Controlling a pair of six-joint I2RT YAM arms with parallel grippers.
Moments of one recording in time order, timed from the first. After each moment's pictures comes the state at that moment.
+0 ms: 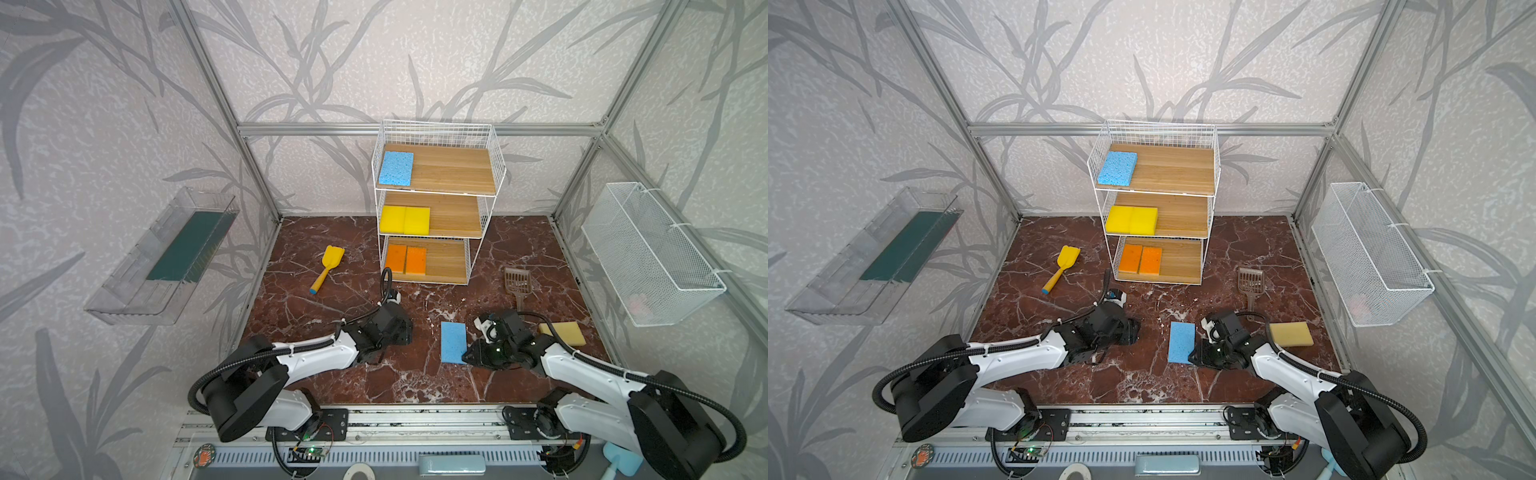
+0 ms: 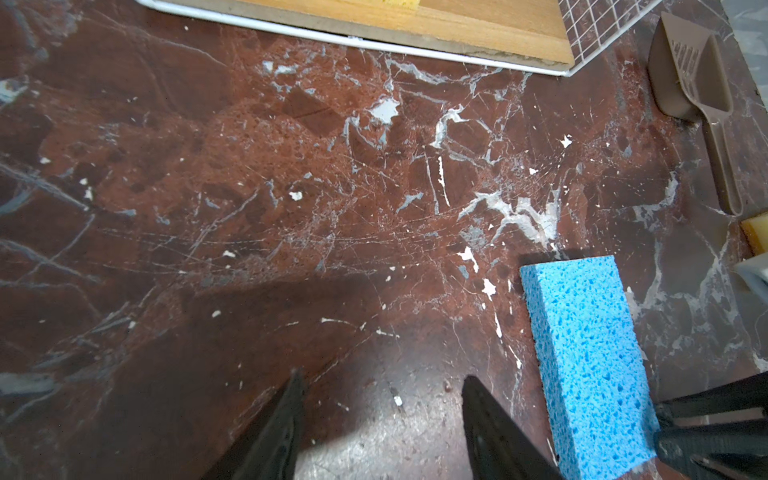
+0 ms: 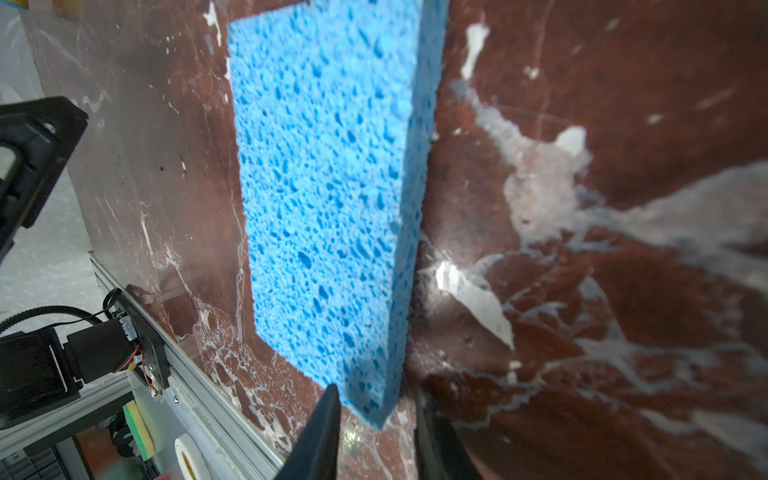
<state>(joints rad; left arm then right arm) -0.85 1.37 0.57 -0.03 -0.18 -0.70 0.53 1.14 0.34 -0.27 -0.46 0.70</state>
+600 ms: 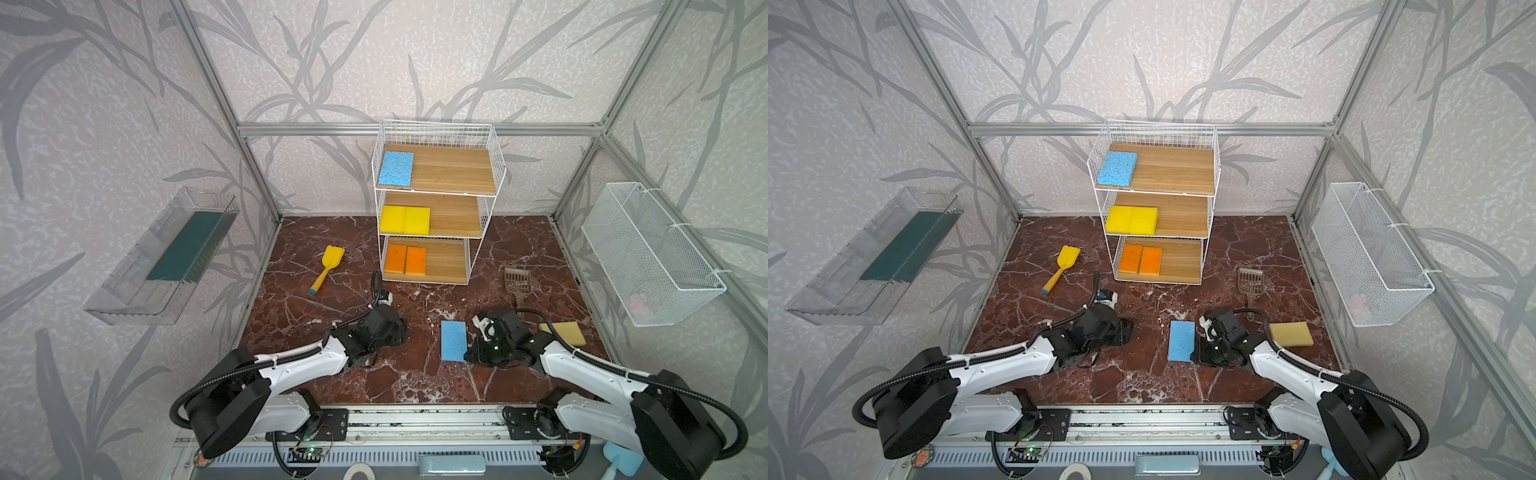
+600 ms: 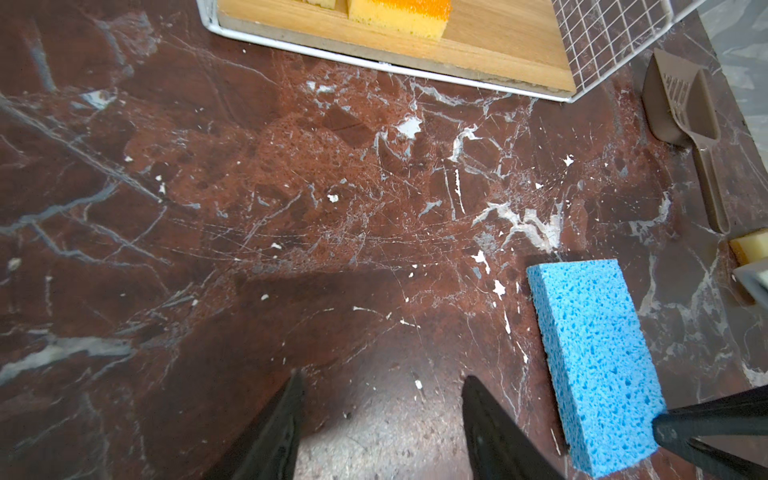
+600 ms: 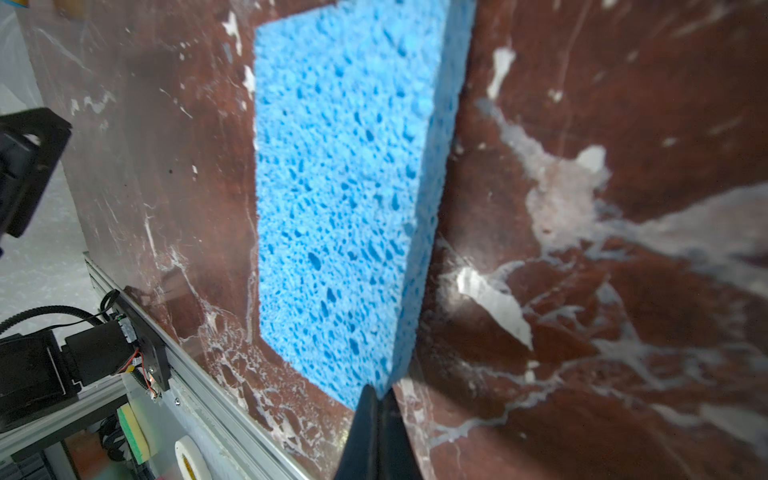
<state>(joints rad) -0.82 1.26 0.52 -0.06 -0.20 -0.71 0.56 1.11 0.41 -0.34 -0.43 0.70</state>
